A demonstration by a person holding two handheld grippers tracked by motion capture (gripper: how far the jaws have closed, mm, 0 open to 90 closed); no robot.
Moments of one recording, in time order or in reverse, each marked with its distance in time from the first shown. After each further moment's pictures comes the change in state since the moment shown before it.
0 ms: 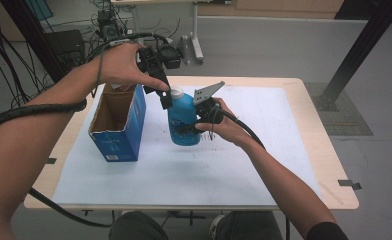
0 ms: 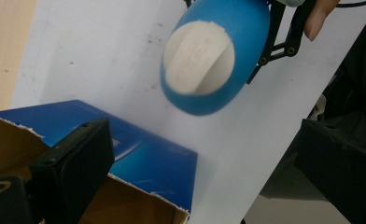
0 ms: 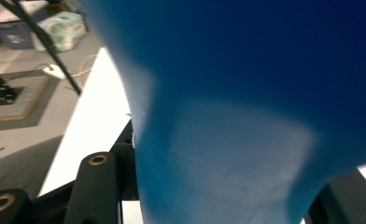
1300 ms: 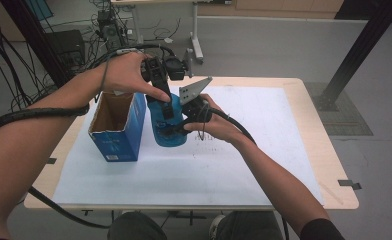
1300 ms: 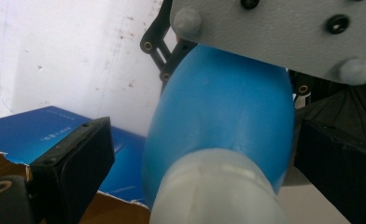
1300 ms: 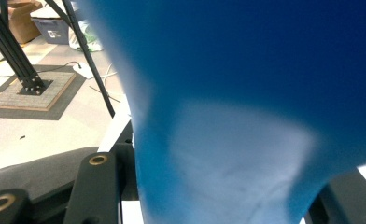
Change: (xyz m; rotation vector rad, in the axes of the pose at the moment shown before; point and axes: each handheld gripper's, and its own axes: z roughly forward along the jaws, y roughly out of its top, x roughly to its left) left arm -0.011 0.002 0.013 0.033 -0.053 0.073; right arm 0.022 0.041 0.011 -0.044 0.101 -0.126
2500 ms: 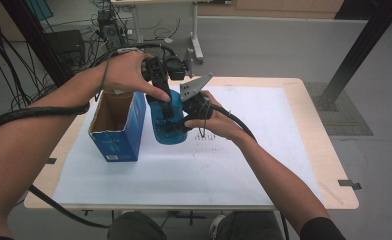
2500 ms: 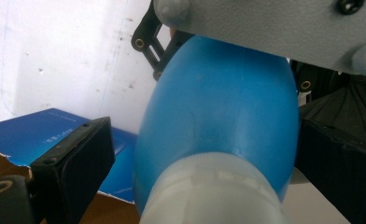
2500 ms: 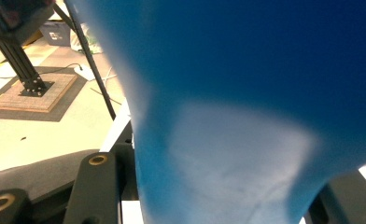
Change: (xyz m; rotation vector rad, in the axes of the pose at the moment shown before) left arm 0.000 0.001 -0.003 0.004 0.000 0.016; right arm -0.003 0.005 -0.005 -0.009 0.005 -0.002
